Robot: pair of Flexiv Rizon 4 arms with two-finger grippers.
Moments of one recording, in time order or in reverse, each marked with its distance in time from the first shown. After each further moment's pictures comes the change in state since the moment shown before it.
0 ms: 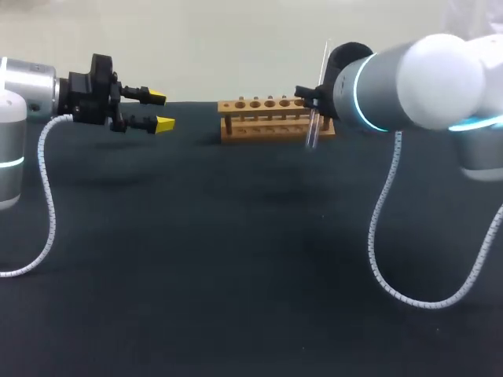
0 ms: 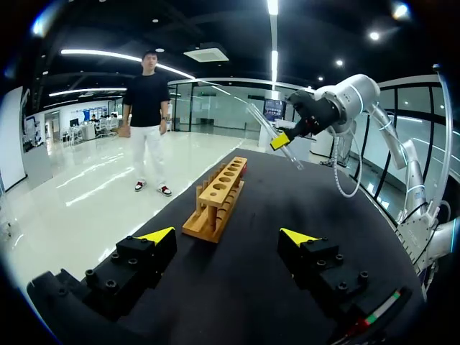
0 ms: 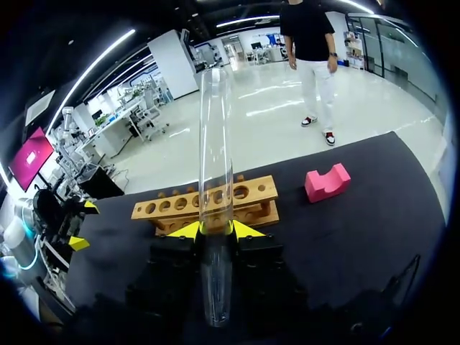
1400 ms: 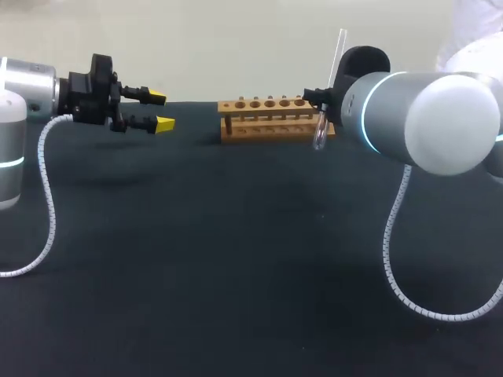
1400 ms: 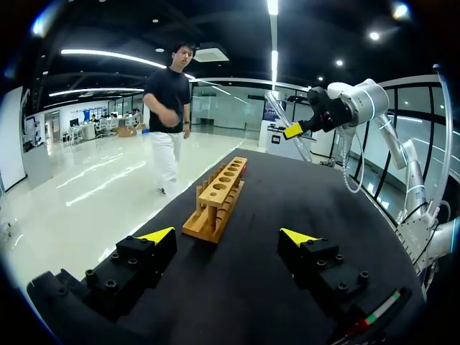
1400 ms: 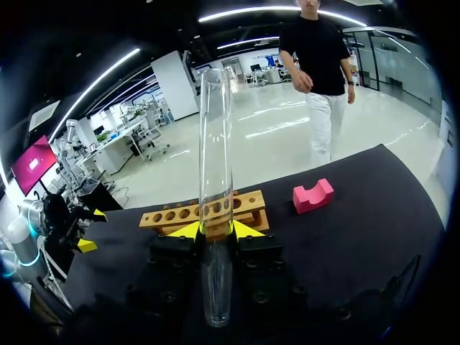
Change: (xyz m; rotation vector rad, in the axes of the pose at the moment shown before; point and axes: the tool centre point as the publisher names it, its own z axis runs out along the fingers) left arm 0.000 0.000 0.000 0.000 0.000 0.000; right arm -0.007 -0.003 -0.034 0.005 -0.130 -0.011
